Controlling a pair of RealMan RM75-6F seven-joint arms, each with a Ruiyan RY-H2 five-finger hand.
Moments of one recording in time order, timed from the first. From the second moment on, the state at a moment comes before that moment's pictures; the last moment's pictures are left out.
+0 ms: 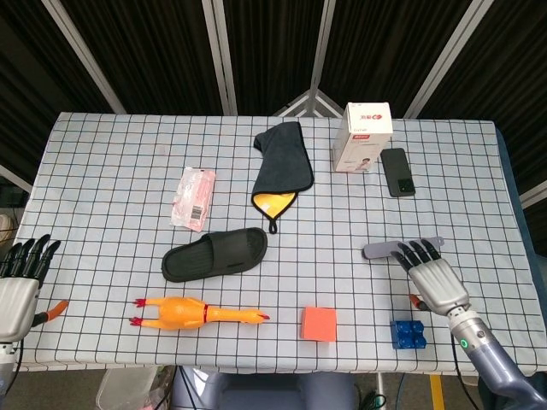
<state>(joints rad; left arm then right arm) -0.06 -1.15 -0.05 -1.66 1.55 1.50 0.23 0.39 -1.09 0.10 -1.71 -1.37 0.92 -0.36</state>
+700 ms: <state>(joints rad) -0.07 -1.17 -0.07 -1.65 1.48 1.49 0.28 0.55 -1.24 0.11 -1.47 -1.40 0.79 -0.29</state>
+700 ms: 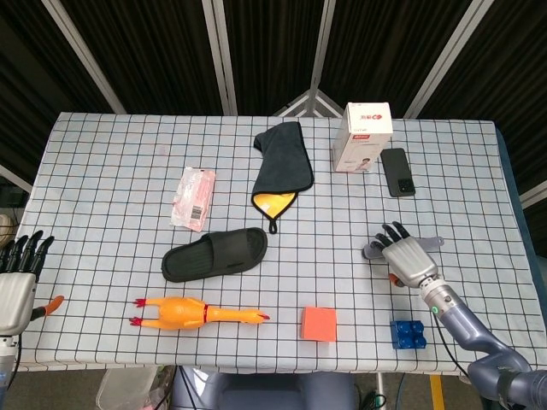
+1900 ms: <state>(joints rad) -0.07 -1.17 -0.08 -1.66 1.42 1.49 0.29 0.65 -1.36 0.08 -1.27 -1.43 0.77 -0.25</state>
